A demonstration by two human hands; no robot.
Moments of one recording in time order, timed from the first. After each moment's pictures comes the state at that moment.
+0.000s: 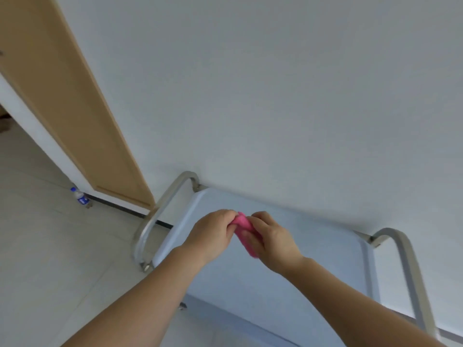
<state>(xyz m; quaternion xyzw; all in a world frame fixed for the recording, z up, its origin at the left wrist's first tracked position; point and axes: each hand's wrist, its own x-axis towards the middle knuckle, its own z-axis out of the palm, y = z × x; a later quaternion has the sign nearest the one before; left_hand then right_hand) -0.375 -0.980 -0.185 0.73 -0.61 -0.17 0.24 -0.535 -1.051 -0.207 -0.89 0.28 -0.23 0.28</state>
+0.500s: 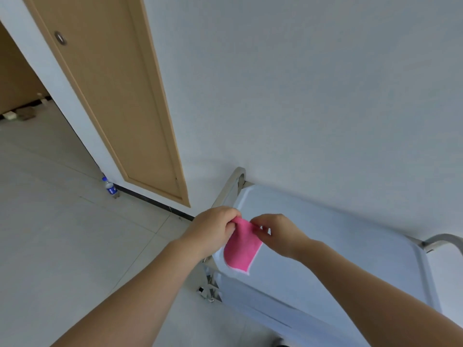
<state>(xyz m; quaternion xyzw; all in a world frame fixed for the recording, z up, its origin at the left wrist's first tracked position) -0.212 -0.867 -0.178 0.72 -0.63 -0.15 0.24 -0.377 -0.984 -0.206 -0.92 0.26 -0.06 0.30</state>
